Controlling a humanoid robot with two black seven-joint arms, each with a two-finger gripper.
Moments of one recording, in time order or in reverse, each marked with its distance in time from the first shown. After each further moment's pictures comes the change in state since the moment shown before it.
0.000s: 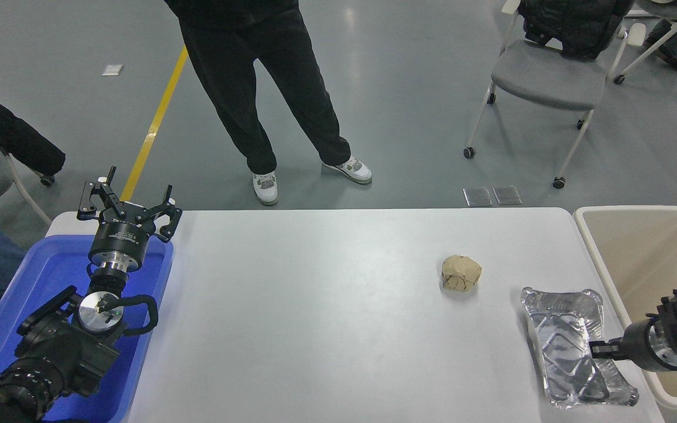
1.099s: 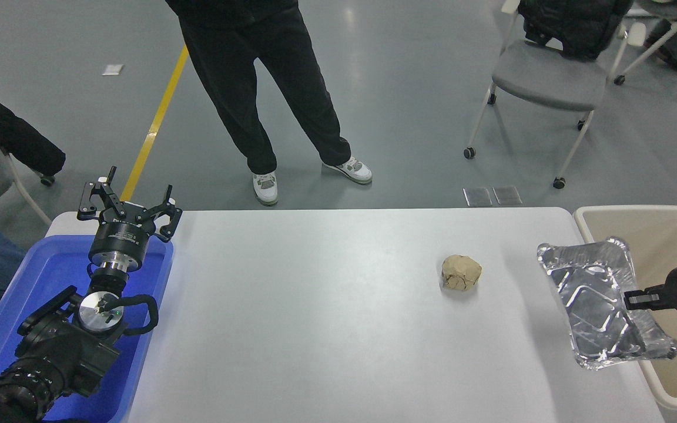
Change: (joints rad) left arm 0.000 -0.001 0.000 0.000 0.000 -0.002 0.000; right arm 0.525 -0.151 -0.345 0.302 -0.009 0.031 0.008
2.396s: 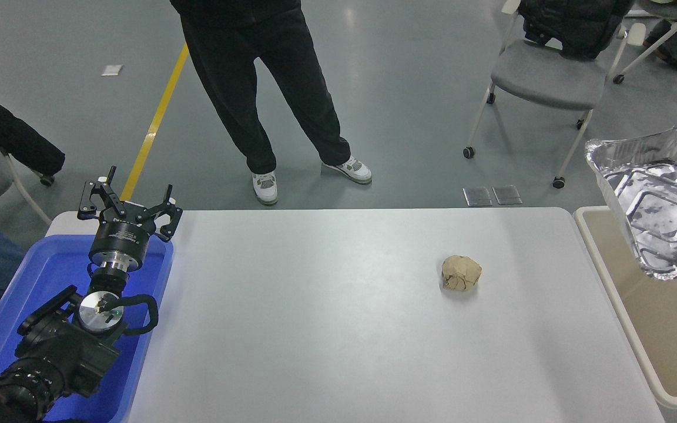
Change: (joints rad) left arm 0.000 0.000 0.000 0.000 0.000 0.000 0.000; right arm 0.769 -0.009 -0.253 0.119 -0.001 0.498 0.006
